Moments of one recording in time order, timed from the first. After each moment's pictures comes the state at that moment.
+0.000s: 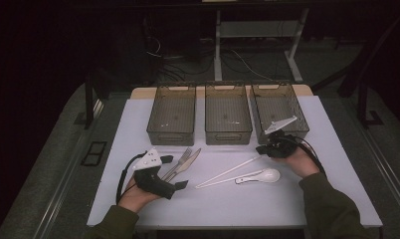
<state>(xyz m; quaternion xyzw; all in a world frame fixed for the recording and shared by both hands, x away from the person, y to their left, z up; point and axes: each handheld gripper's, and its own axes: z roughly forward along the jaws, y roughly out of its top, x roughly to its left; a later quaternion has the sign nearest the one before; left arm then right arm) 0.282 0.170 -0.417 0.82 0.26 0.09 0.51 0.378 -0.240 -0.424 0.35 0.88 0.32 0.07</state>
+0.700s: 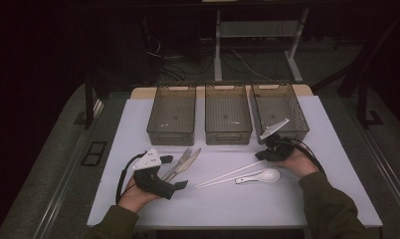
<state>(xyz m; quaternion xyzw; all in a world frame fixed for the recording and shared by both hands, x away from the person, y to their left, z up) 0.281 0.170 -0.416 0.82 0.26 0.09 0.51 0.375 -0.236 -0.435 0.32 0.91 0.27 0.05</state>
